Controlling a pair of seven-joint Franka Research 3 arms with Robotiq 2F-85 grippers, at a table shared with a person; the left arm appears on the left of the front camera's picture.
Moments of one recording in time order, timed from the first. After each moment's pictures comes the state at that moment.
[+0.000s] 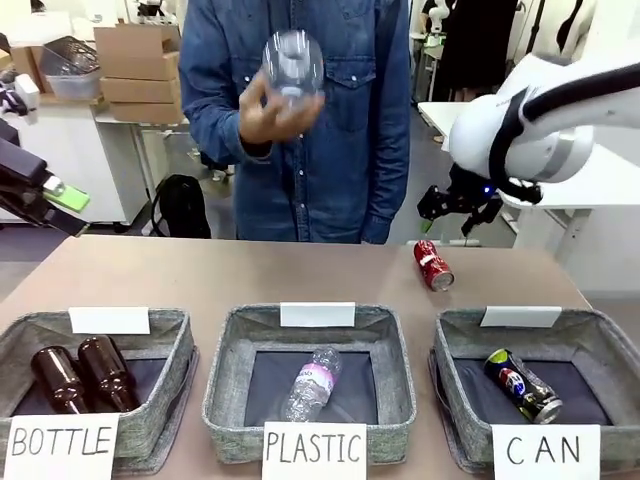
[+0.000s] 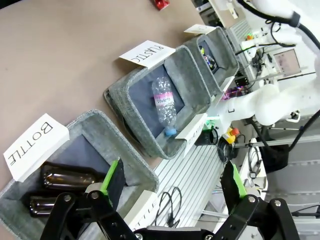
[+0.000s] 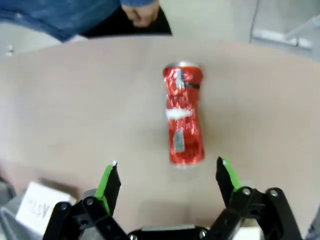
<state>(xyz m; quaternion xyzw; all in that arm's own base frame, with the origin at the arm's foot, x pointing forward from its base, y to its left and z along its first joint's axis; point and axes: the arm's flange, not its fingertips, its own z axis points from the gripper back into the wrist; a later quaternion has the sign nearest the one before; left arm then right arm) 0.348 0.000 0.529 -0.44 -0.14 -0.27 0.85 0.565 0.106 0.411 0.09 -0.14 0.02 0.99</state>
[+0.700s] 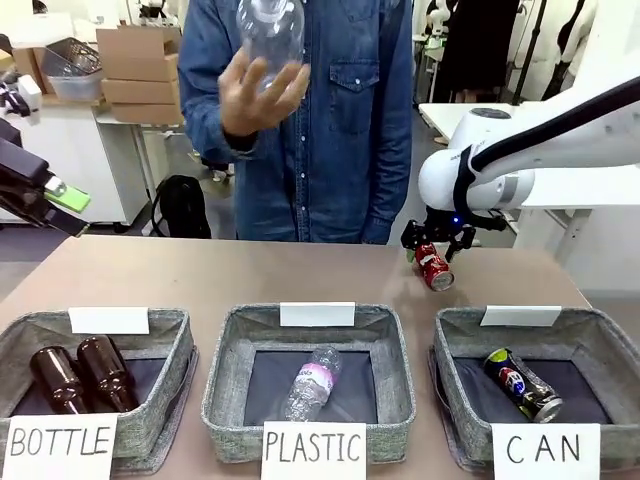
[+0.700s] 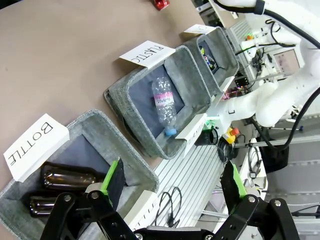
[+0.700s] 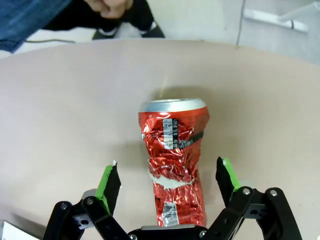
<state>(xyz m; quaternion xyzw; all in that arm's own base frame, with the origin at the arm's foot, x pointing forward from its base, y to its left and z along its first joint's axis) 0.348 0.000 0.529 -0.44 -0.14 -0.27 0.85 0.617 0.123 0.318 0.04 -0.07 0.01 1.00</state>
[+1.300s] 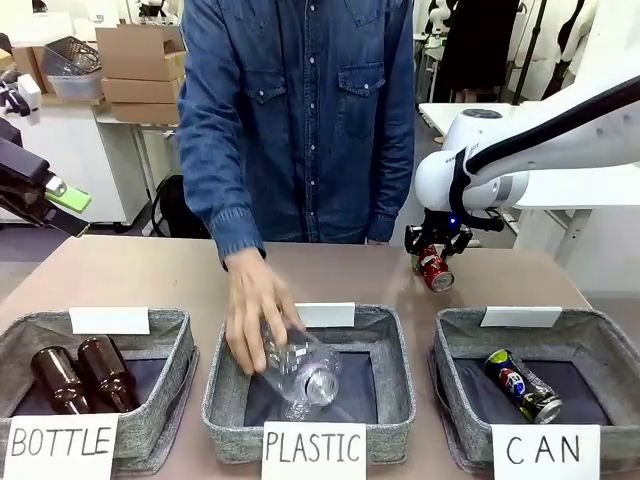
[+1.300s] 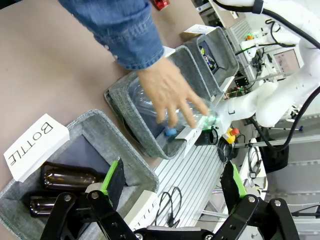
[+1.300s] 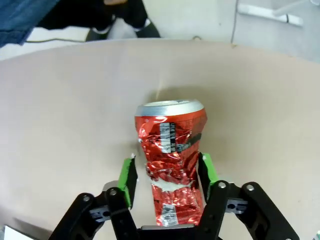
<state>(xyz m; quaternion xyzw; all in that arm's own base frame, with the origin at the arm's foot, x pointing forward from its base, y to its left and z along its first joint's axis) 0.348 0.000 0.529 -0.44 -0.14 -0.27 0.85 0.620 0.126 0.319 0.03 -0.06 0.01 1.00</state>
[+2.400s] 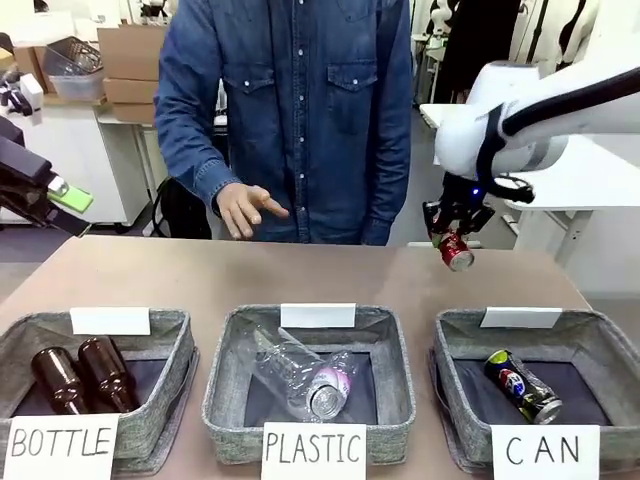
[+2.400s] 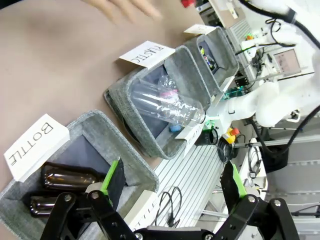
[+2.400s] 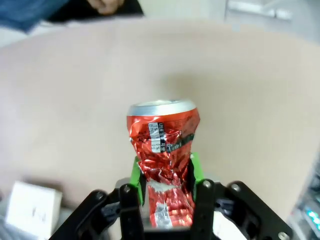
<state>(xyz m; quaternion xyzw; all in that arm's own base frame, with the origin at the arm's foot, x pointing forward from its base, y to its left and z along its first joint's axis) 0.348 0.000 0.530 -0.44 -0.14 -0.27 0.85 0.555 0.109 0.430 0.02 -0.06 0.00 1.00</state>
